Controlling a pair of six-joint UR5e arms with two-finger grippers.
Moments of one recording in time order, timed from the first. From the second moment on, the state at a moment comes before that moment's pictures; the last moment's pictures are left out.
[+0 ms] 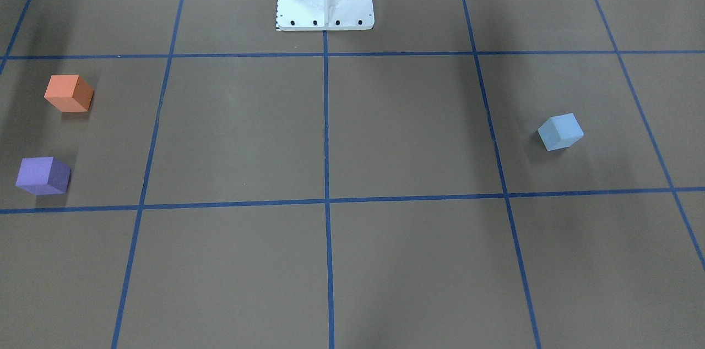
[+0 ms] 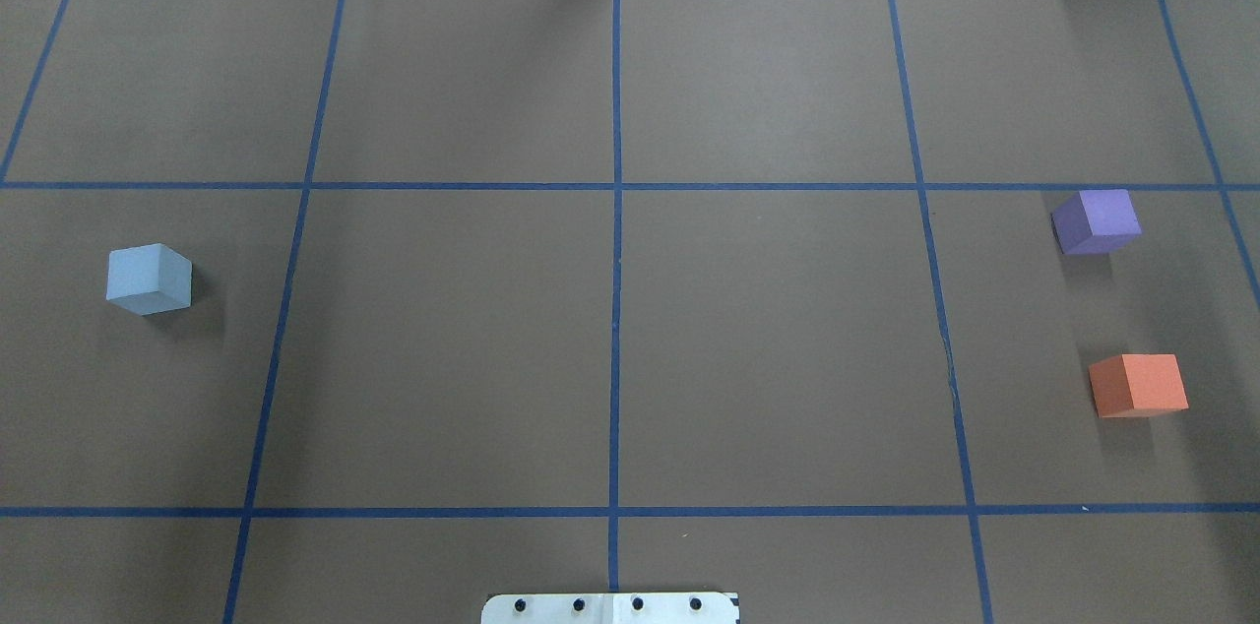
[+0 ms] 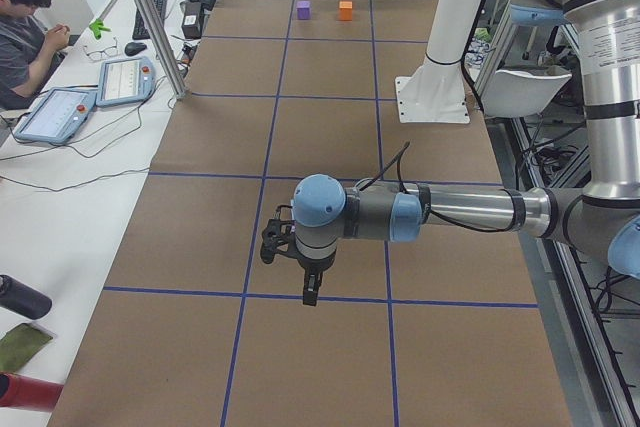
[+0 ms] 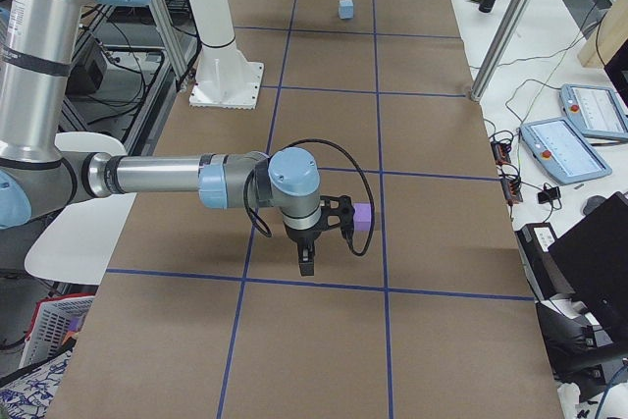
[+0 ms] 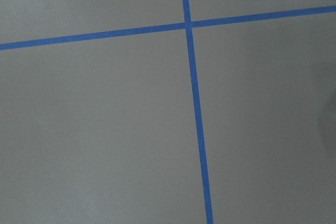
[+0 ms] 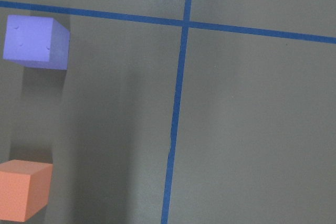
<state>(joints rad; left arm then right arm) -1.61 -1.35 -1.84 -1.56 -2.35 0.11 1.59 -1.87 1.94 -1.55 2.32 -0.05</state>
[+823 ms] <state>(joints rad) -1.61 -1.42 -1.86 -1.56 -2.35 0.10 1.58 -1.79 1.94 -1.51 2.37 -0.01</state>
